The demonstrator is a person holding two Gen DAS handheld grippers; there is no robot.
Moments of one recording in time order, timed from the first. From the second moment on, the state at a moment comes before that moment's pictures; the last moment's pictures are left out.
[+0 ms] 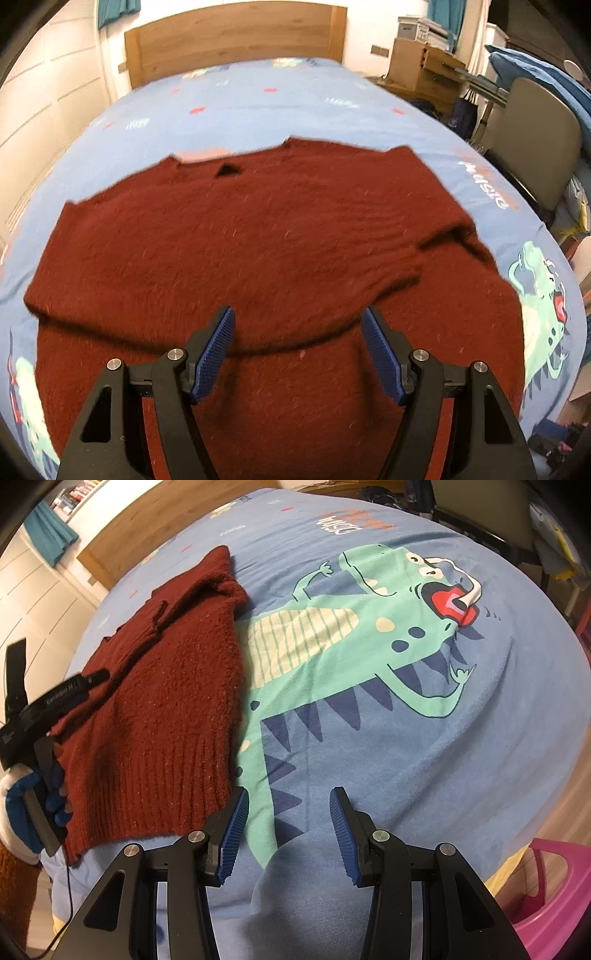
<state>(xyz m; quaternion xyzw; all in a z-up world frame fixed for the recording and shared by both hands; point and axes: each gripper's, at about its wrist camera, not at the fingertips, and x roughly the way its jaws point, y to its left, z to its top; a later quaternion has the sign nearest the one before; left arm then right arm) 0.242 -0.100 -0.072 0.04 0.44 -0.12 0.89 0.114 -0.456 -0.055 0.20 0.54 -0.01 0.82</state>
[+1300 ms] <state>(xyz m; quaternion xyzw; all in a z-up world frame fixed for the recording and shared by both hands) 0.177 -0.010 0.019 0.05 0.40 -0.08 0.91 0.083 -0.450 -0.019 0.18 0.50 0.00 0.85</state>
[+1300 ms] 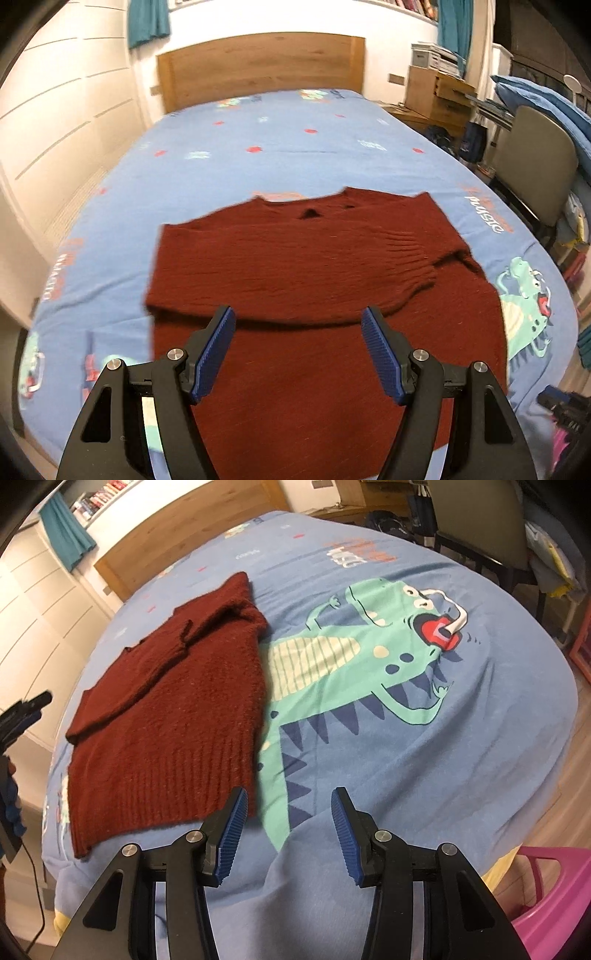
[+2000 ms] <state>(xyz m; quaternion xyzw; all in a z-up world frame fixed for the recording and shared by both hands) 0.049 0.151 0.039 -0.01 0.41 0.03 0.91 0.053 -0.425 0.042 0.15 0.45 0.04 0.88</state>
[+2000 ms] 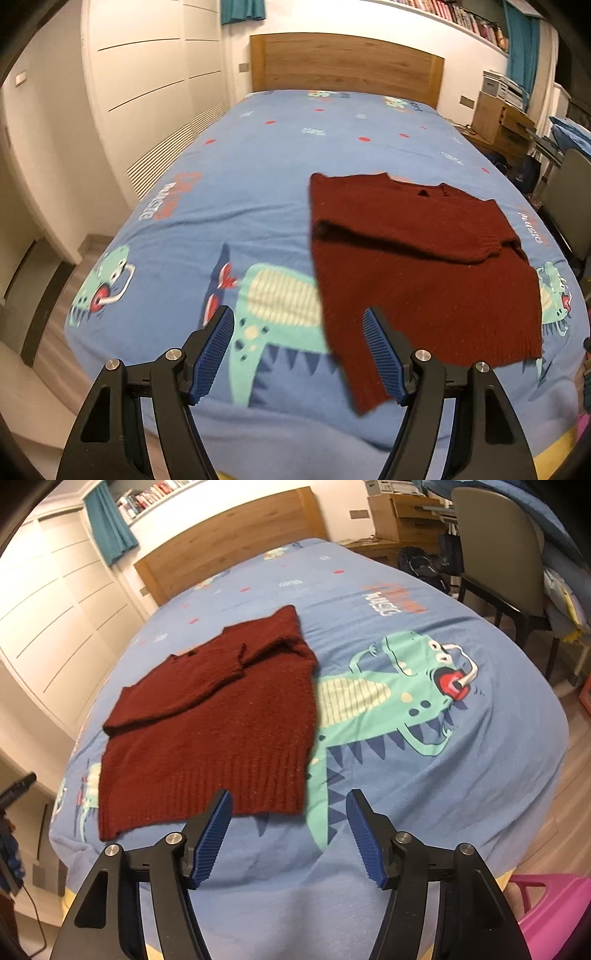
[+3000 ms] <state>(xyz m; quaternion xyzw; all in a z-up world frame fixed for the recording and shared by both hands) 0.075 0.180 -0.055 -0.11 0.52 0.04 0.85 0.112 -0.441 -0.017 0.18 0.51 0.02 0.84</state>
